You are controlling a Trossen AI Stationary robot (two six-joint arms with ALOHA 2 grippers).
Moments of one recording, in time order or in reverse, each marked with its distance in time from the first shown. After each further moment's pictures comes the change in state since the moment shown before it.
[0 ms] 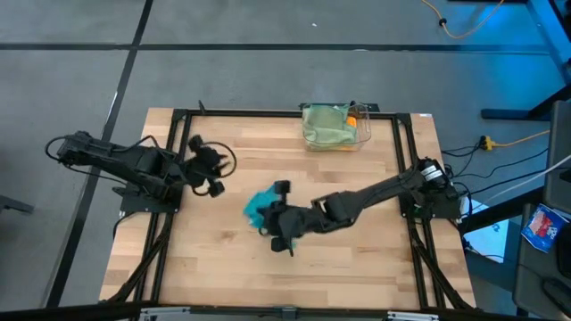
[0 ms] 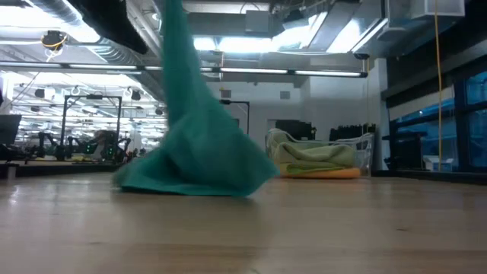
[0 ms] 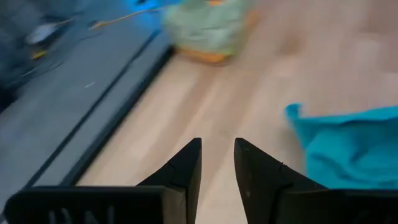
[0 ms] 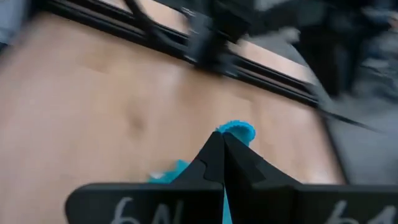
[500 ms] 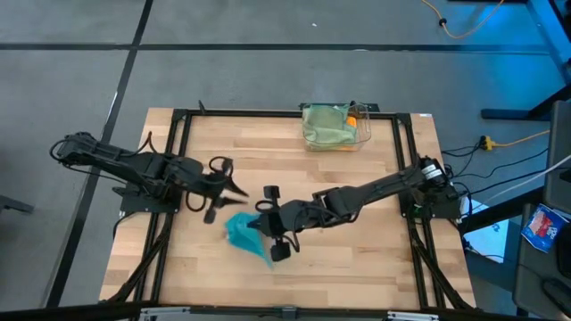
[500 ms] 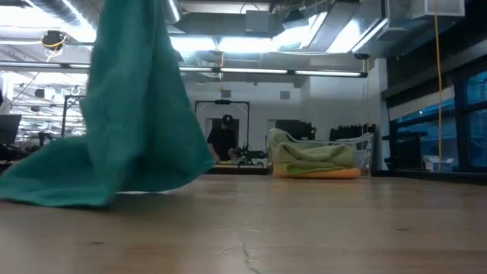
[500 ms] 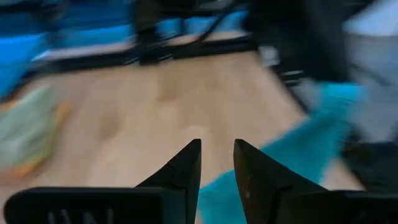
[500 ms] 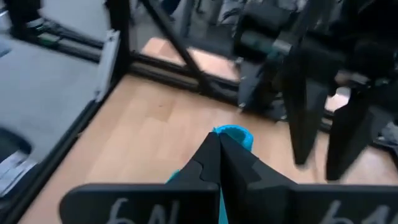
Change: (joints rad) left arm -0.001 0.000 -0.138 0.576 0.663 0.346; right arm -0.019 -0.002 0.053 0.100 -0.310 0.041
